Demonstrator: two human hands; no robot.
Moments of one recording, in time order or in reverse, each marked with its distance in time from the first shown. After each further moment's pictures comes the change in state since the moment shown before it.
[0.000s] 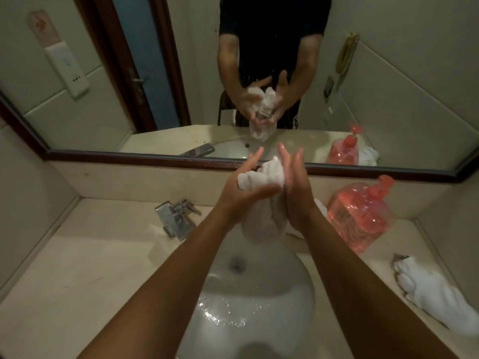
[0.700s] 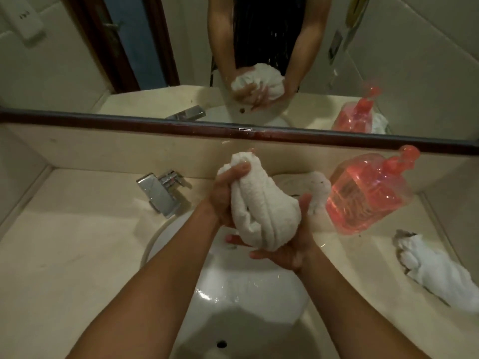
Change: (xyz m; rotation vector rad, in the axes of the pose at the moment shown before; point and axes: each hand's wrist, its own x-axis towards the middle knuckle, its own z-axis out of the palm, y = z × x) left_hand 0.003 -0.076 0.002 -0.748 -0.184 -0.449; right_hand -0.047 0.120 -0.039 0.834 -0.377 0.594
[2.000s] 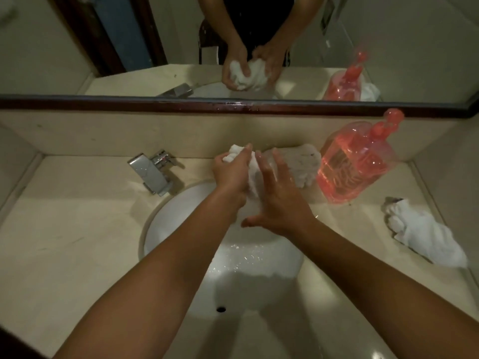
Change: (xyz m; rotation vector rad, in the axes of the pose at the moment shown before) left_hand 0.018 -0.038 0.032 0.140 0.802 0.071; right_hand -0.017 0.000 0.008 -2.039 0.607 -0.308
